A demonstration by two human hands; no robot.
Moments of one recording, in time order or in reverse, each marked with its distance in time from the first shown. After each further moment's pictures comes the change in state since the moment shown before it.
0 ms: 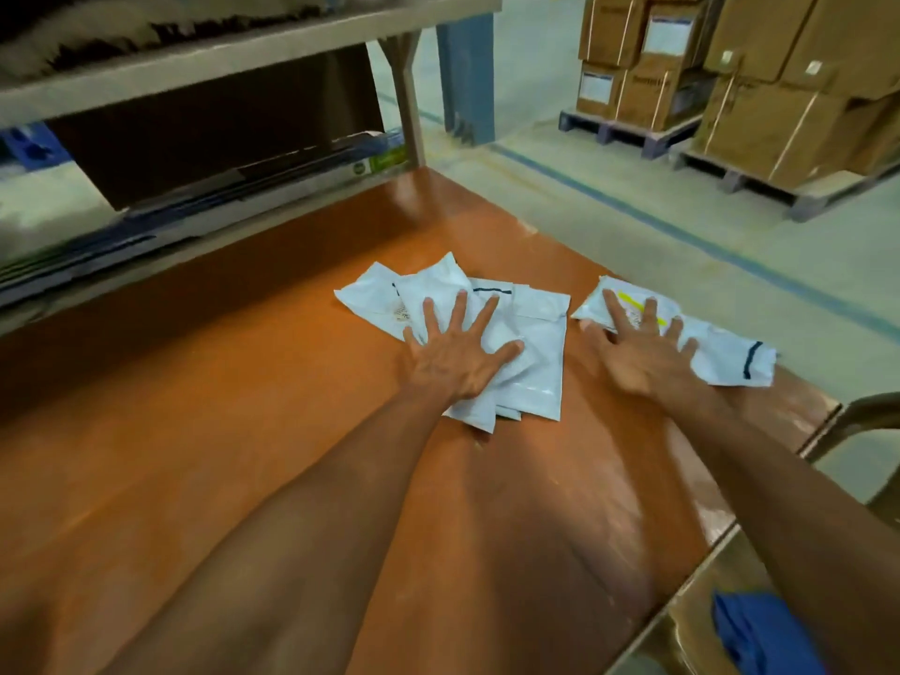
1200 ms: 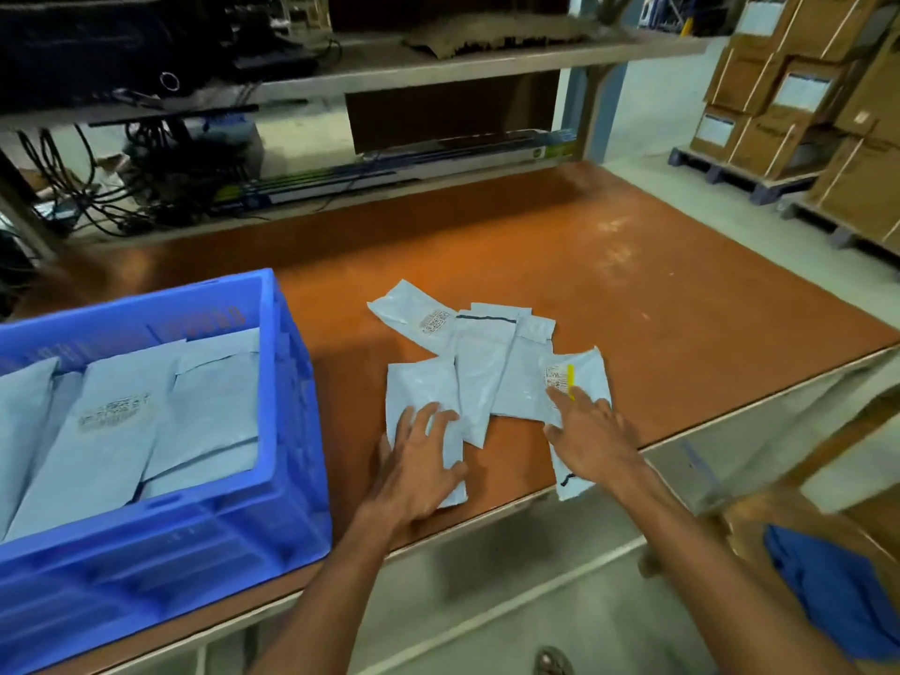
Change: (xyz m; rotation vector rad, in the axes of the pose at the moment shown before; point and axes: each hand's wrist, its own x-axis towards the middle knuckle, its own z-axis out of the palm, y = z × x) left_hand -0.513 -0.224 0.044 -0.222 0.147 -0.205; right_hand -0.460 -0.156 0.100 -0.258 -0.172 -0.483
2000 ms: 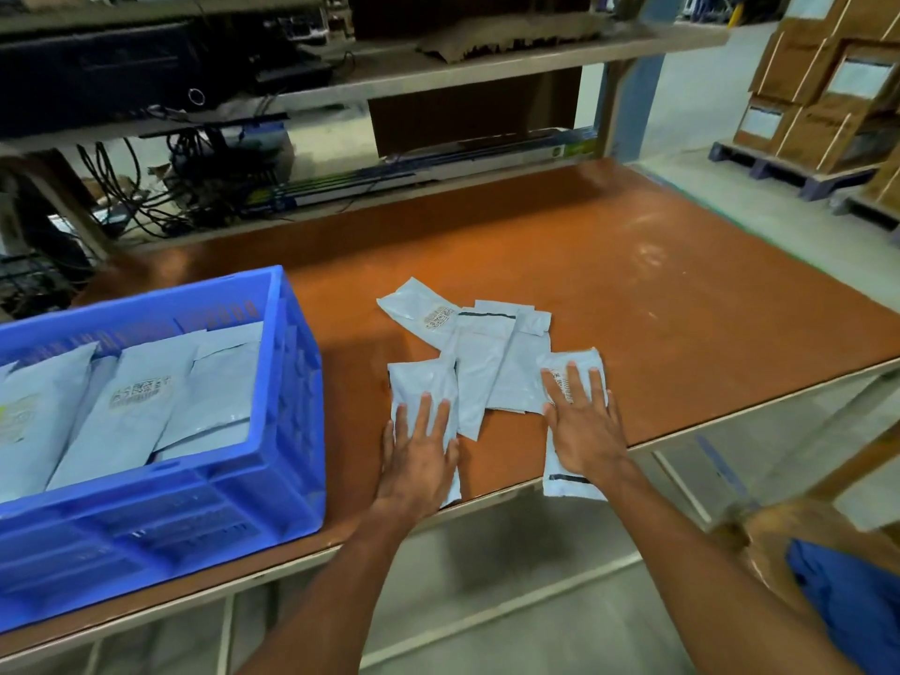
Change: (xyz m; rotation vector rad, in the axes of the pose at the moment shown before) left_hand -0.011 0.020 0.025 0.243 0.015 -0.154; right_hand 0.033 0.036 0.045 -0.017 0.184 -0.102
